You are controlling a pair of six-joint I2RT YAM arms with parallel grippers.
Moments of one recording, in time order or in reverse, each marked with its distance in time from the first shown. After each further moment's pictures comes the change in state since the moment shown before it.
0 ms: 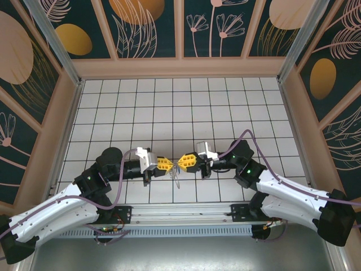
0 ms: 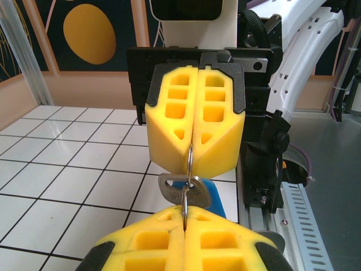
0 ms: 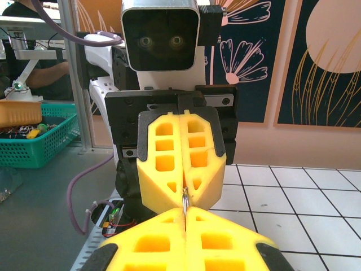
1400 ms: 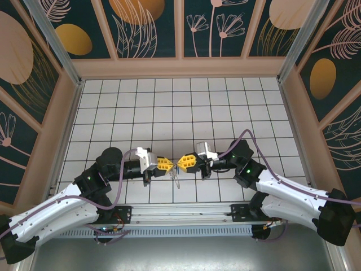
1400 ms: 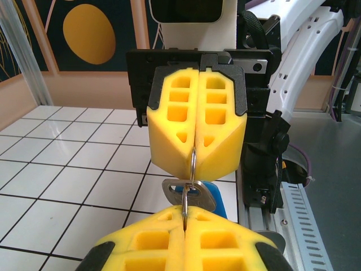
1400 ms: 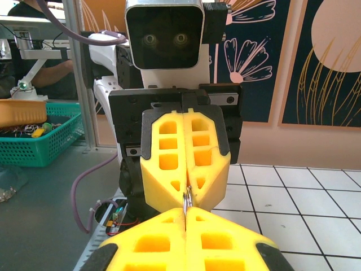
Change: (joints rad) left arm 0.000 0.000 0.000 0.000 0.000 0.000; right arm -0.002 0.008 0.000 0.006 -0.018 0.003
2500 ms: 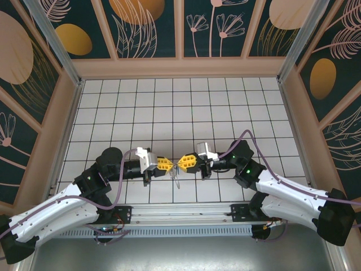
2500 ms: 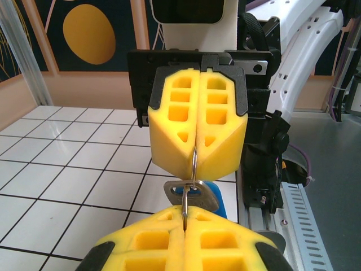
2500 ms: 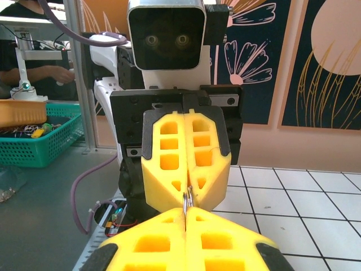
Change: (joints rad) left arm 0.000 0.000 0.000 0.000 0.000 0.000; right arm 0.000 0.003 -0.007 0.019 -0.001 0.001
